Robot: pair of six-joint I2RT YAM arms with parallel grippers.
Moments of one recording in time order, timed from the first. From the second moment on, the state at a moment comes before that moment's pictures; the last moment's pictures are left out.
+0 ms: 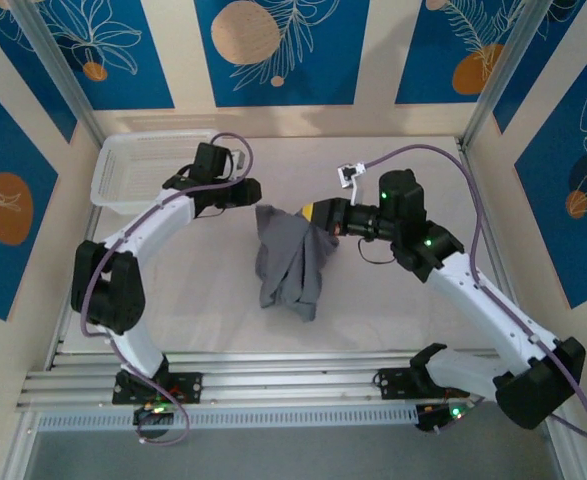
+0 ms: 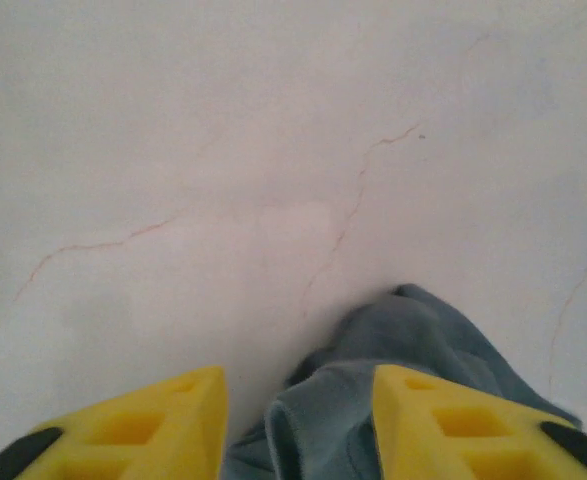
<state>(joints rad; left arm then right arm) -0.38 1.72 1.40 -0.49 0.26 -0.41 0.53 1.13 1.07 -0.26 -0.56 0.74</state>
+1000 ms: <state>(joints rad) -0.81 1.42 0.94 -0.36 0.19 -0.42 0.44 1.37 1.13 -0.38 -0.44 0.90</state>
